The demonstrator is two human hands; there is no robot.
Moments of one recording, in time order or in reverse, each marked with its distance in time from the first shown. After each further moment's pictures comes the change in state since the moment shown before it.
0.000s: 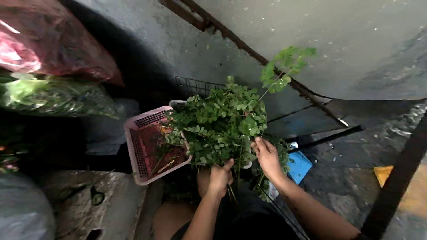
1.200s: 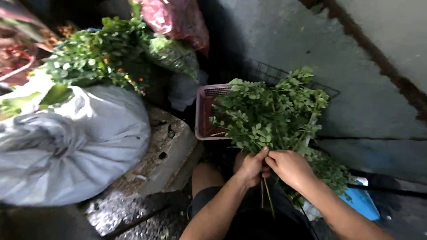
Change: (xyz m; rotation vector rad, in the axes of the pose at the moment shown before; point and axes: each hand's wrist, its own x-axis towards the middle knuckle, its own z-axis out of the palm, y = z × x) left_hand -0.048 0.015 -0.027 -0.196 -0.071 0.013; right_hand -0.047 -0.067 0.059 -1.165 -0.837 -0.396
